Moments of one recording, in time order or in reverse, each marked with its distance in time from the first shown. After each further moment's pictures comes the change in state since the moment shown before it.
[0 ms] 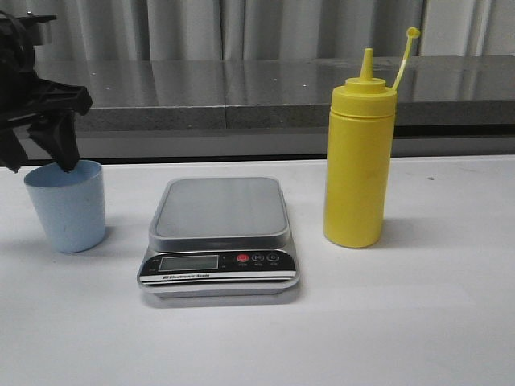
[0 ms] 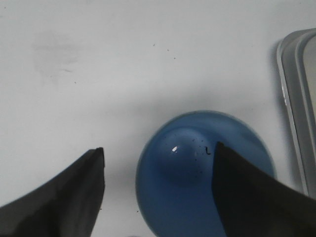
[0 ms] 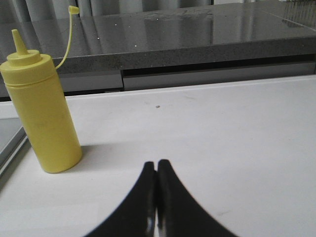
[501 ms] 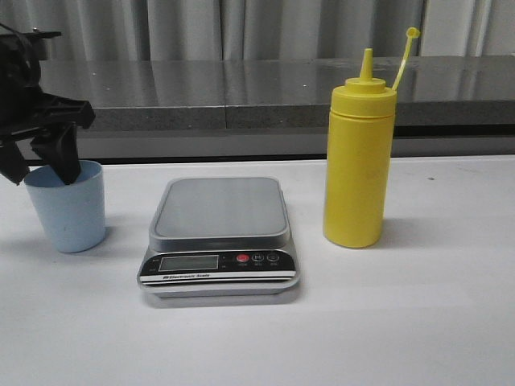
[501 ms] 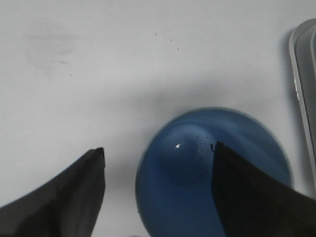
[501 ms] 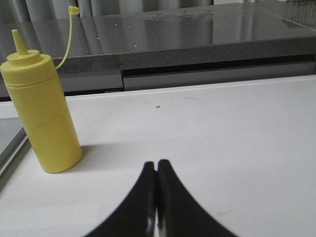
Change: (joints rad) left arm 0.000 0.033 -0.002 0.002 0.000 0.000; right arm 0.000 0.000 0.000 0.000 0.000 0.000
